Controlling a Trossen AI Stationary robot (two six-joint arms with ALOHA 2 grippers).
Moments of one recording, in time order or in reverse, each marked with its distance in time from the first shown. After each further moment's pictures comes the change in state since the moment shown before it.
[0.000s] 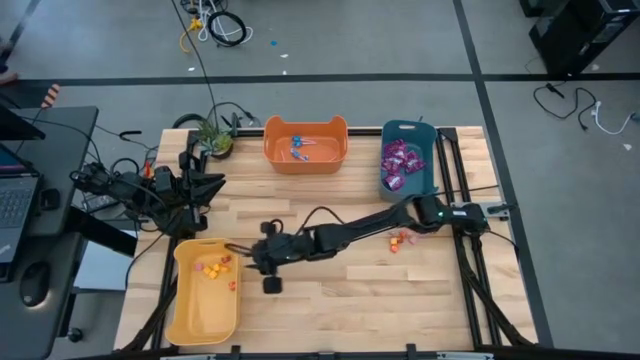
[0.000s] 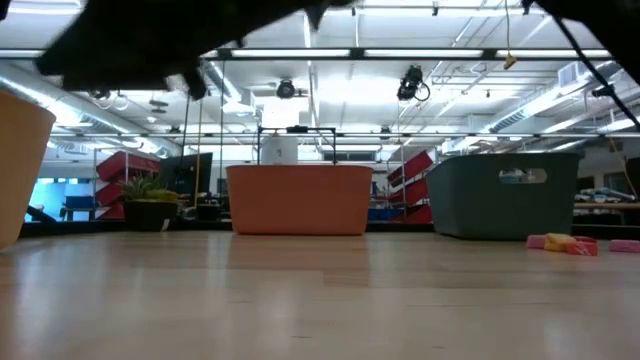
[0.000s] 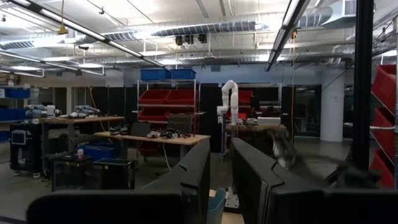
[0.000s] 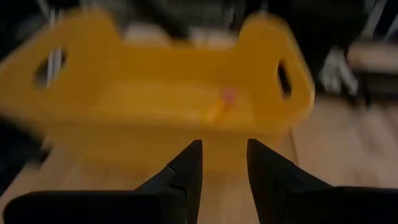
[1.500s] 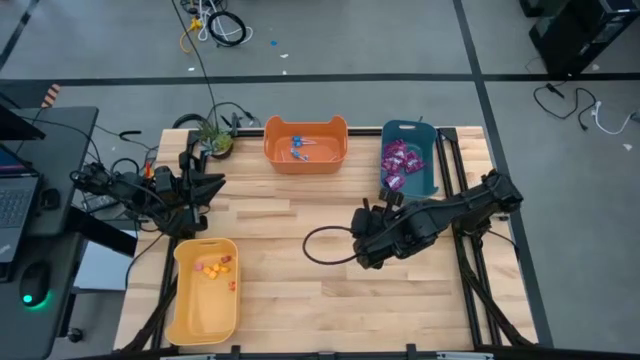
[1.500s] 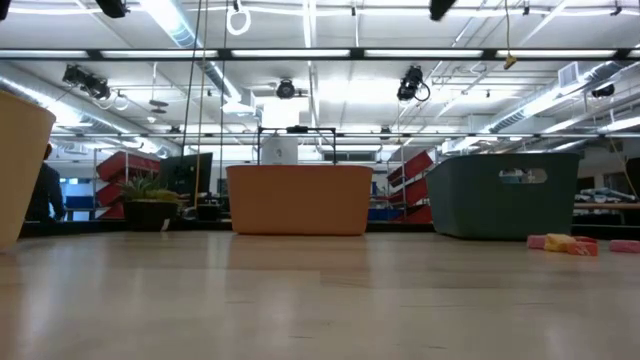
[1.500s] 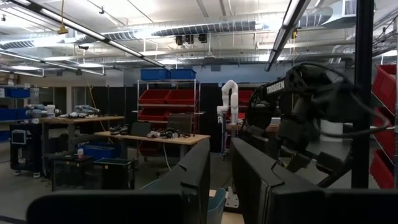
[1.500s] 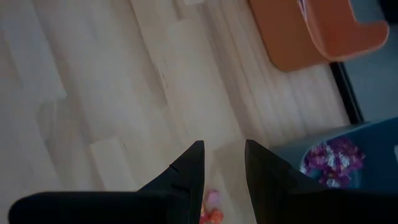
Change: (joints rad) left arm 0.000 0.000 0.000 -0.002 0.000 -0.002; right arm 0.181 -0.608 -0.100 -1.477 0.422 0.628
